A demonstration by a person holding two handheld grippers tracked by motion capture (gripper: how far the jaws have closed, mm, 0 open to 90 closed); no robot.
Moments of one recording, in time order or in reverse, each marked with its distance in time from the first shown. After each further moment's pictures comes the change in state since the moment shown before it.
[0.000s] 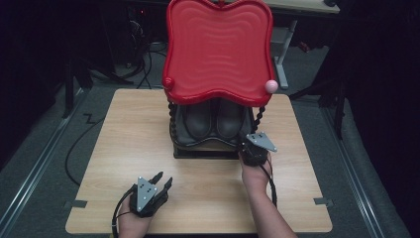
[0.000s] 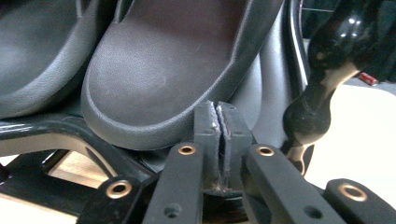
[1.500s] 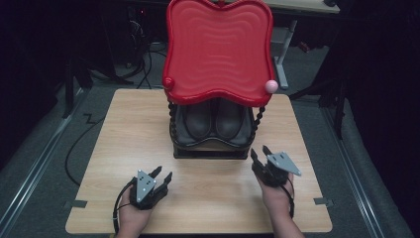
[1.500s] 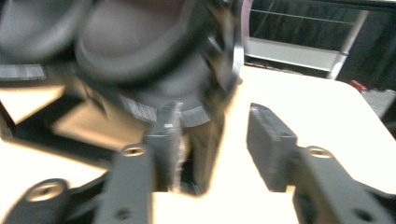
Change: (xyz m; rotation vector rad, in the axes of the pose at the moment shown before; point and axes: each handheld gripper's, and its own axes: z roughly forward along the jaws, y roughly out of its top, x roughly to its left) left arm 0.018 0.001 0.013 0.006 0.009 -0.024; right arm -0.038 -0.035 -0.065 -0.023 -0.008 -0.044
